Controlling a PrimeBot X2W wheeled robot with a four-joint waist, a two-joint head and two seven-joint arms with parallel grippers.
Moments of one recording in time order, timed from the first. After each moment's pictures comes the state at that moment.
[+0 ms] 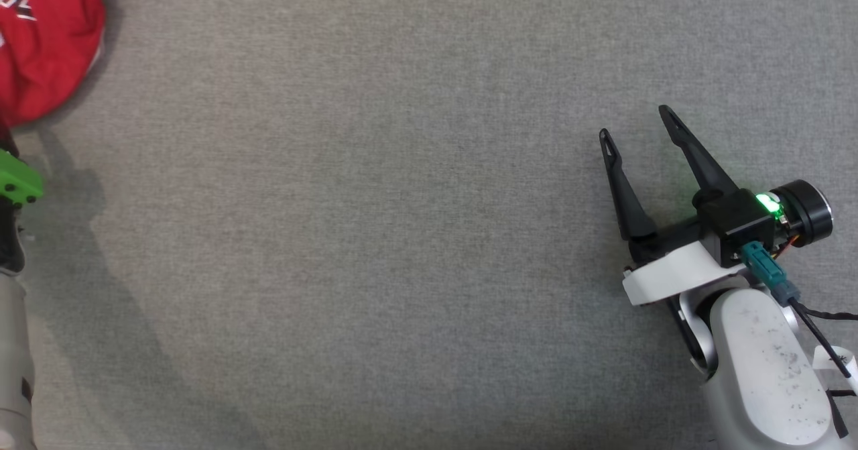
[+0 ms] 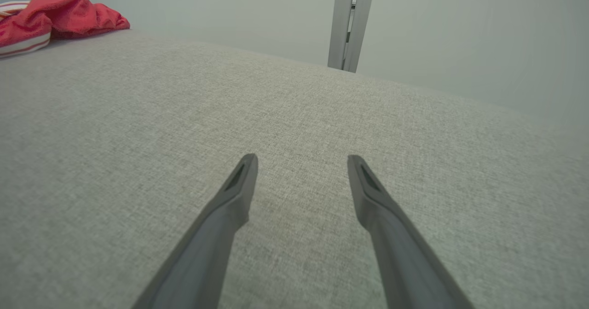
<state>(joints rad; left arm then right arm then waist) -0.88 0.36 0.13 1.01 -0.44 -0.13 -0.12 -0.34 -0.05 0.06 0.07 -0.10 0.13 -0.21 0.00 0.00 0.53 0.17</state>
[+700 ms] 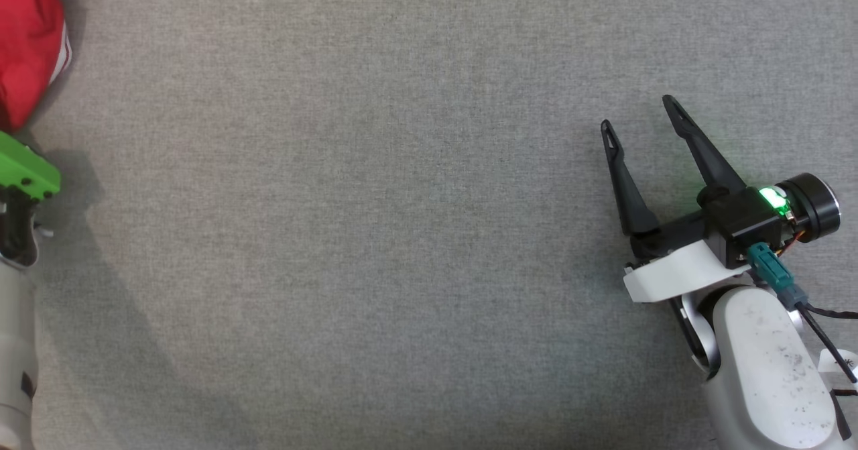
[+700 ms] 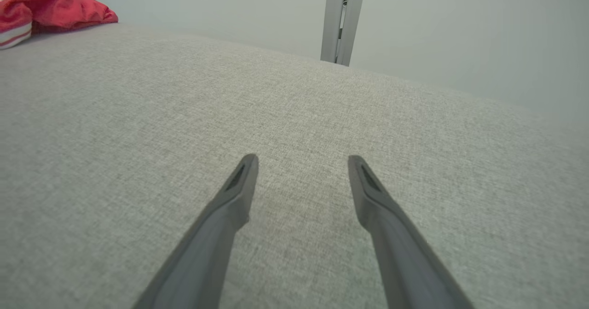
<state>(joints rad) -0.91 0.38 -0.03 1.06 -0.62 -0.13 -0.07 -0.33 -0.05 0.07 0.01 -0.11 0.13 -0.20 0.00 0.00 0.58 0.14</state>
